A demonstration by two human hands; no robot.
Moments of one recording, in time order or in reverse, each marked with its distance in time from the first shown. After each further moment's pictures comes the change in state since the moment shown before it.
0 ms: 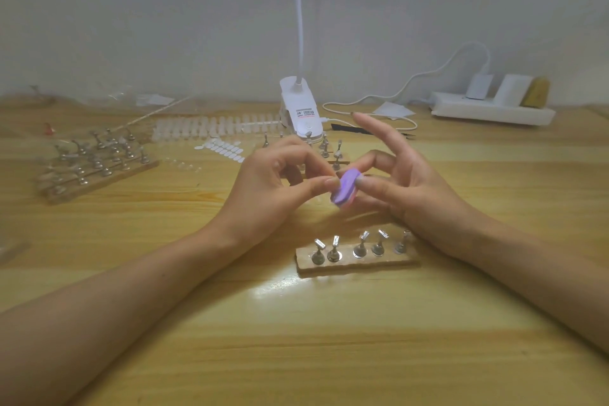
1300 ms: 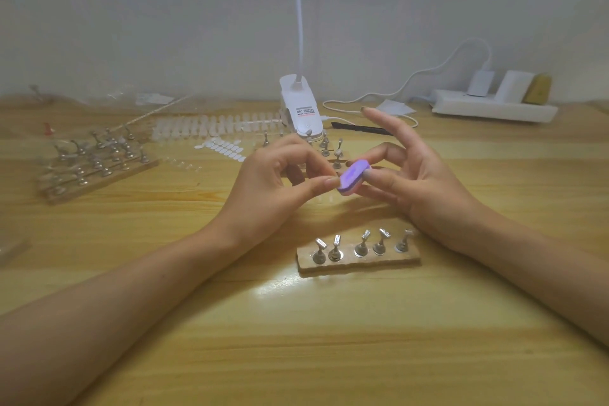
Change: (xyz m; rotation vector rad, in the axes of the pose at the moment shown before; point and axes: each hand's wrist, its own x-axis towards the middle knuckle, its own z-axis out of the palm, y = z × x) left_hand -0.001 0.002 0.000 -0.005 0.003 -0.014; right_hand -0.001 0.002 -0.004 0.007 0.042 -0.053
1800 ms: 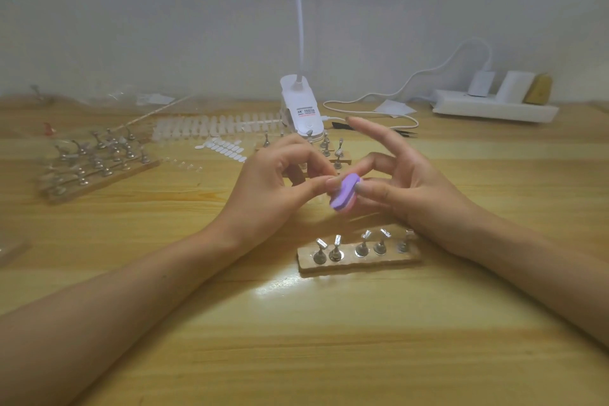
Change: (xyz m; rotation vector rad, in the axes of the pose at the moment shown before) left_hand 0.000 0.001 0.000 0.047 -0.010 0.020; right_hand -0.002 -0.002 0.001 -0.039 -0.125 0.056
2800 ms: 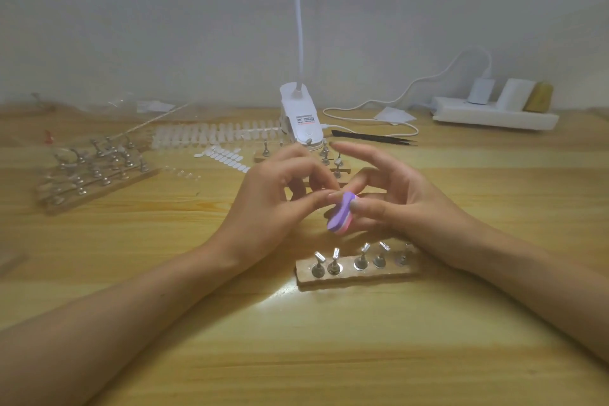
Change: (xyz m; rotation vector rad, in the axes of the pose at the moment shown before) left_hand 0.000 -0.001 0.001 0.005 -0.014 0.067; right_hand 0.001 0.000 0.002 0.034 -0.017 0.028
